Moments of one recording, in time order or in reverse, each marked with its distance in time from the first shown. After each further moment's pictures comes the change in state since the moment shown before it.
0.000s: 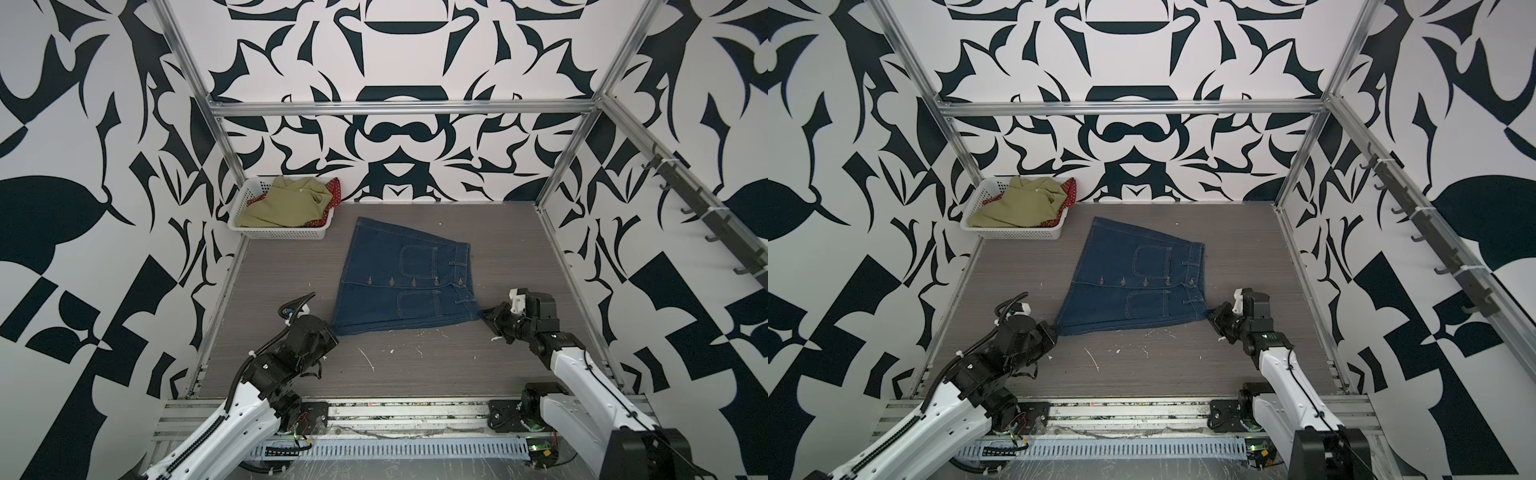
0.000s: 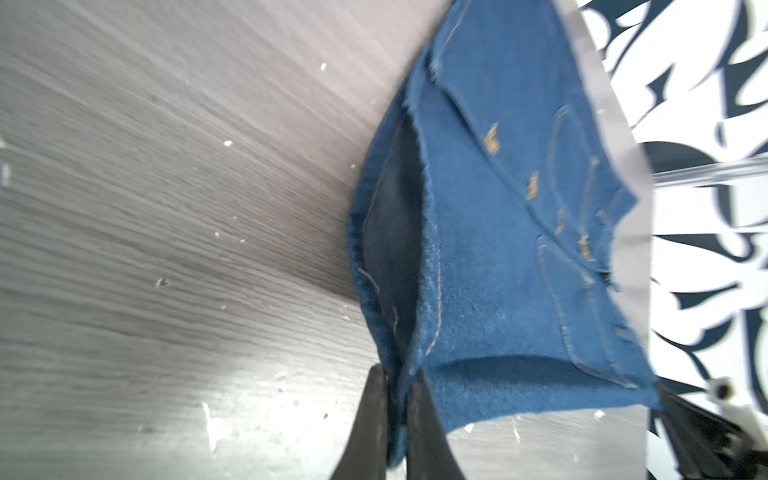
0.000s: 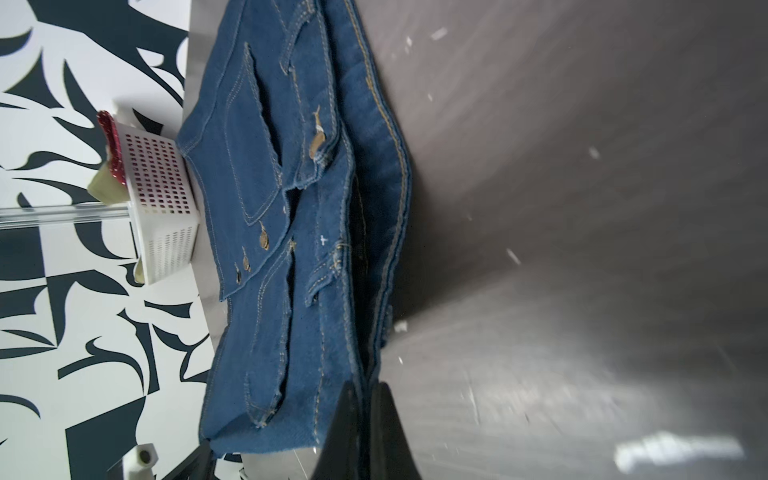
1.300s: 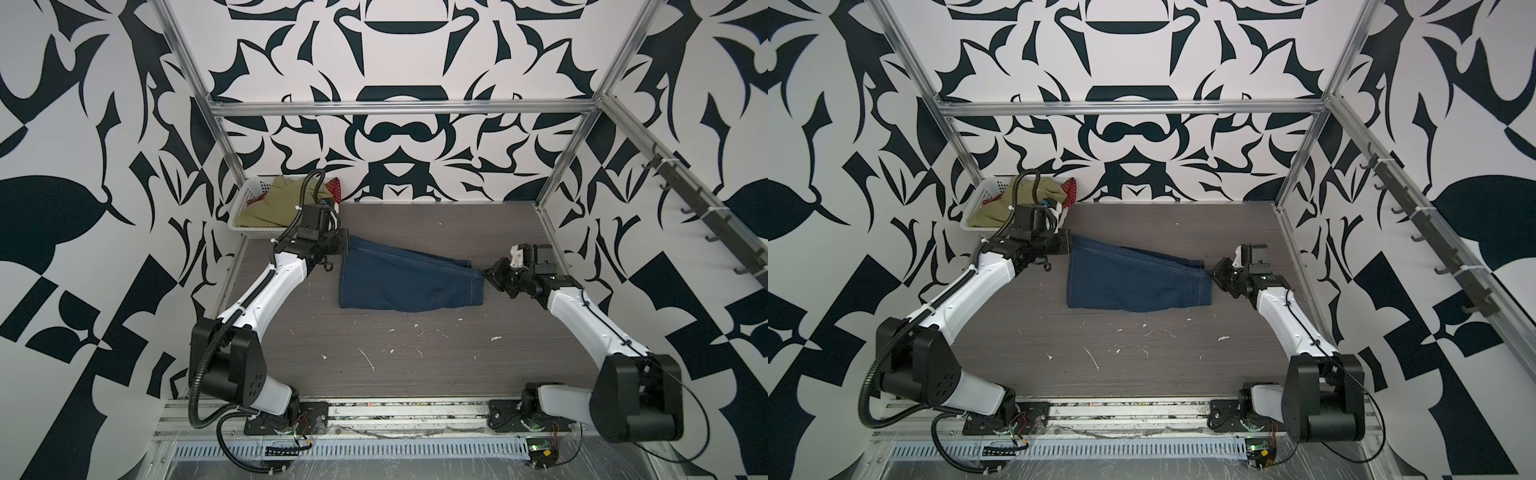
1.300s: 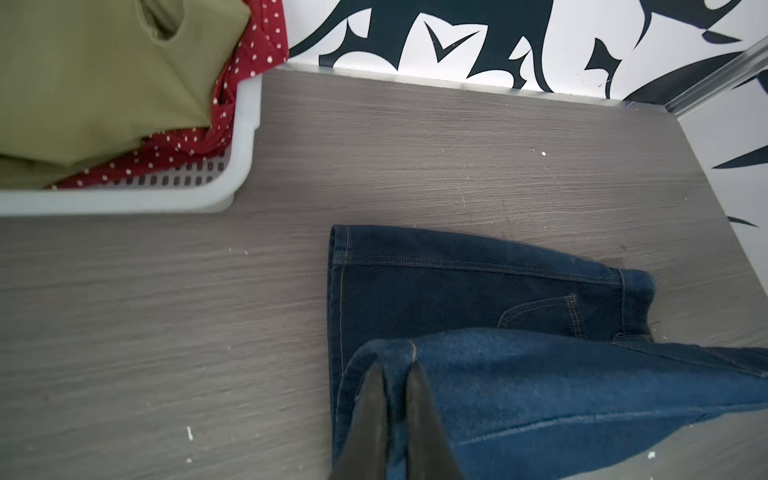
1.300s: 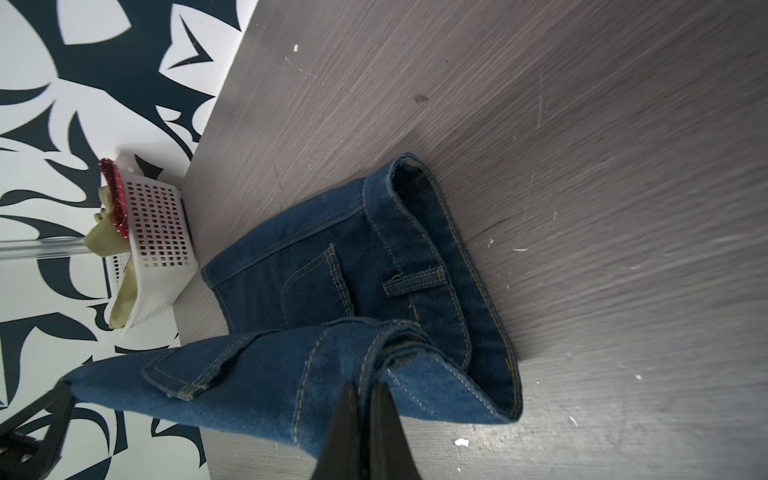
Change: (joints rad) left arm 0.336 1.041 0.943 0.130 0.241 0.855; right arm -0.003 0.457 0.509 -0.079 0.117 -0.128
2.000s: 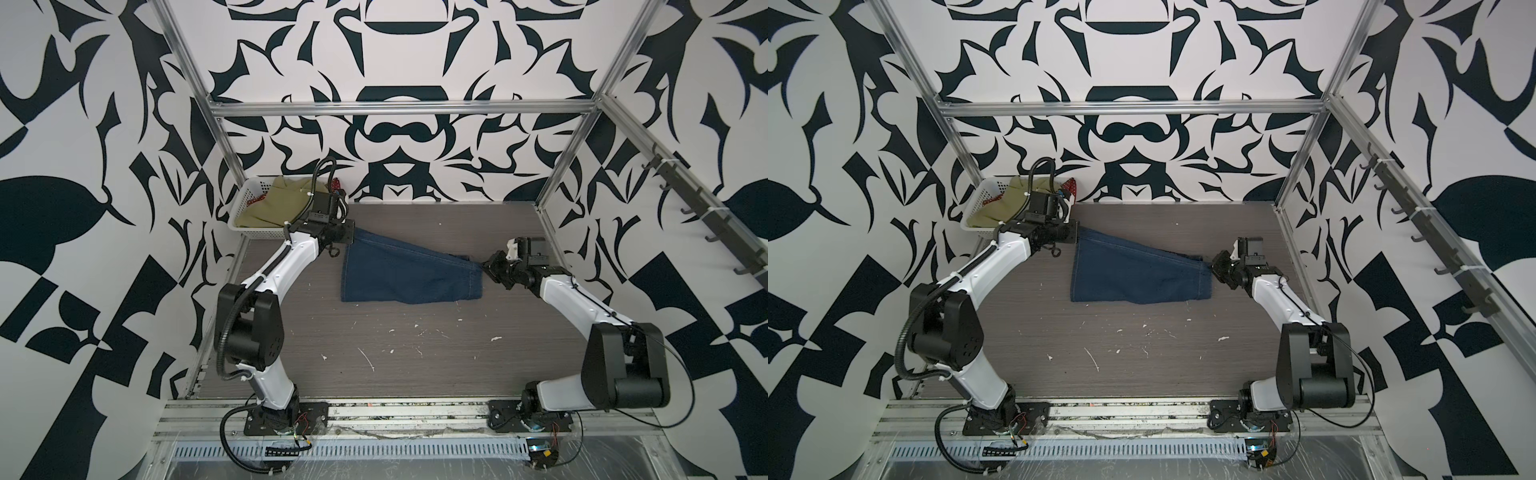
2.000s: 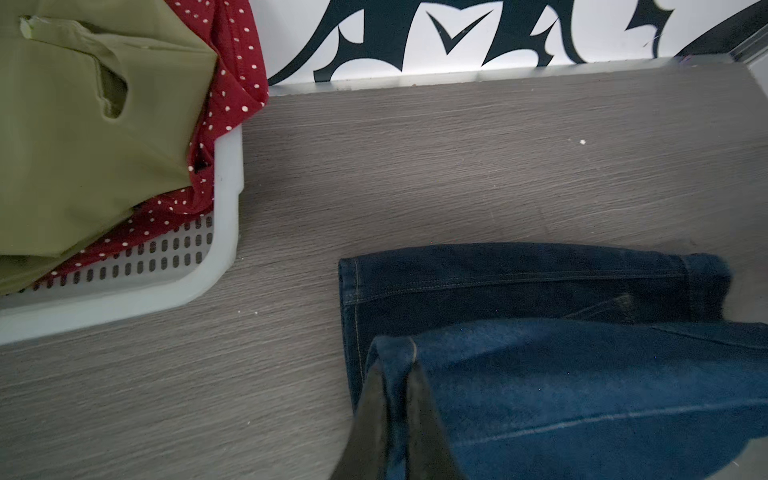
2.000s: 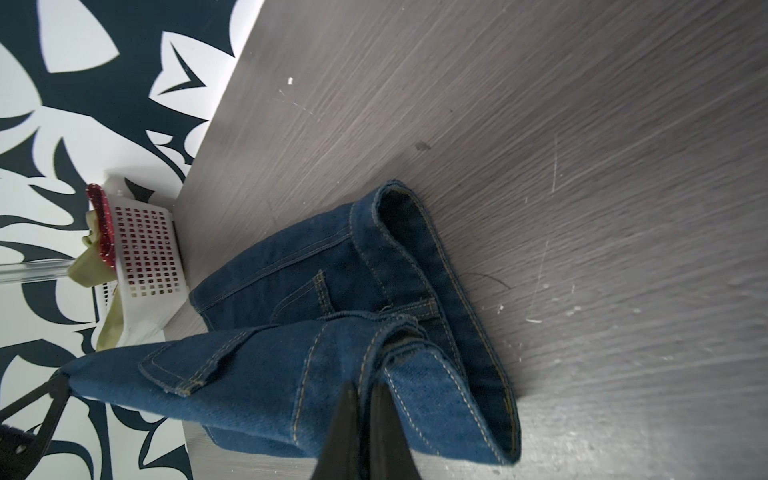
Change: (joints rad) left arm 0.004 0.241 0.184 -0.011 -0.035 0.139; right arm -0.007 0.159 0.043 0.120 0.021 -0.006
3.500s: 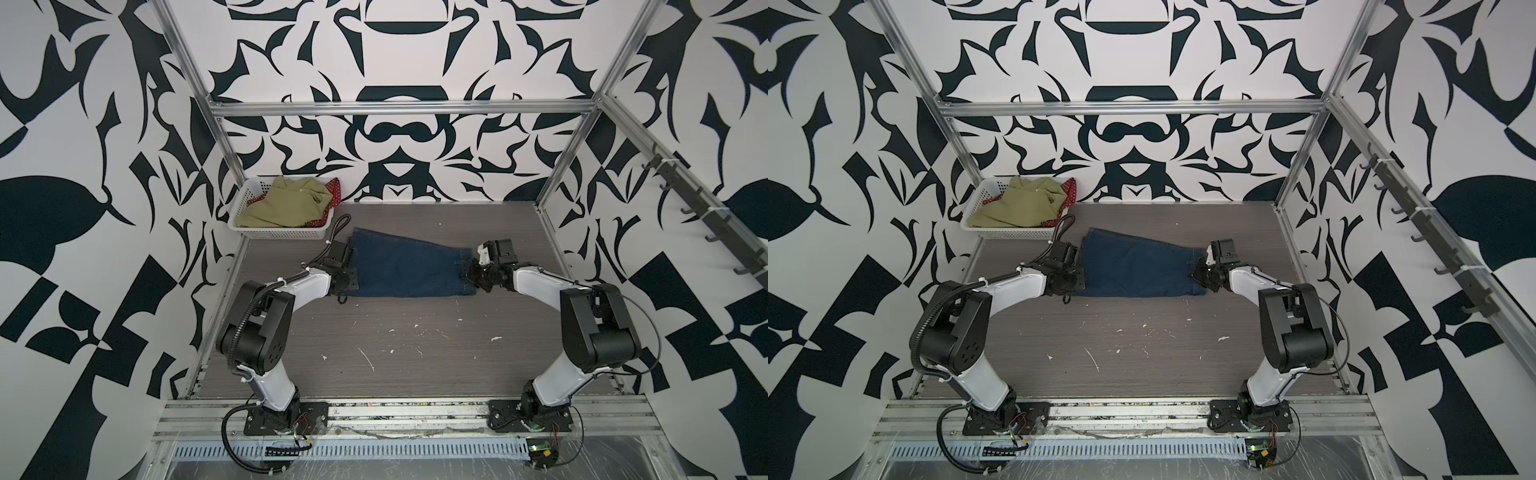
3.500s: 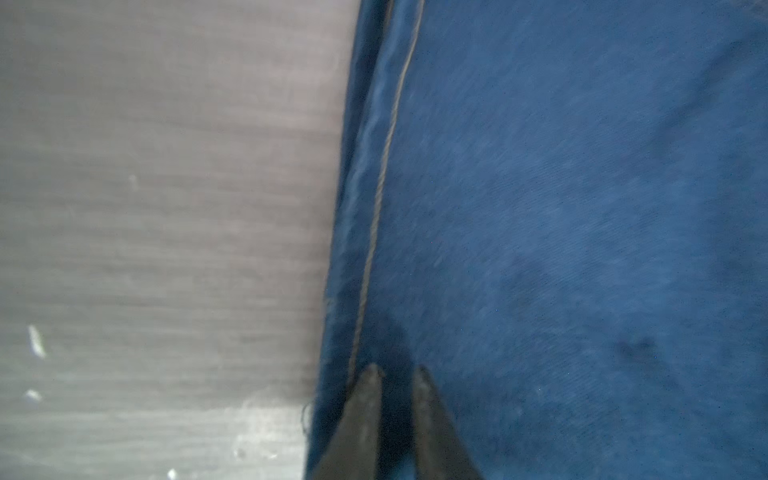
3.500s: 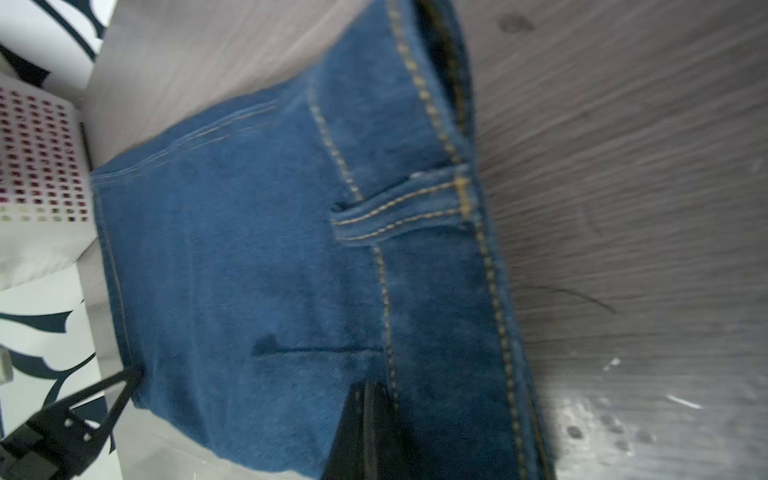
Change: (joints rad) left arm -0.111 -0.045 -0.522 0.198 -0.120 -0.372; right arm 0.144 0.235 0.035 0.075 0.022 -0.111
